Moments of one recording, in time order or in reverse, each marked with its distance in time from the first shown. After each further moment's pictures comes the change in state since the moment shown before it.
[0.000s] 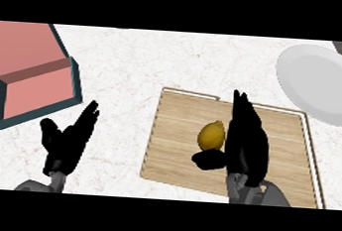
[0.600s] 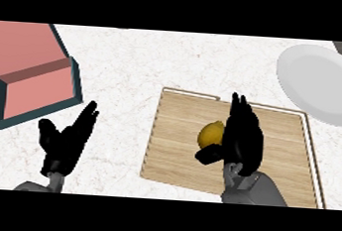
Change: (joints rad) left arm 0.014 -0.012 0.025 -0.019 -0.023 -0.022 0.021; right arm -0.003 0.037 -0.054 0.127 0.039 0.031 -0.034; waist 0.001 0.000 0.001
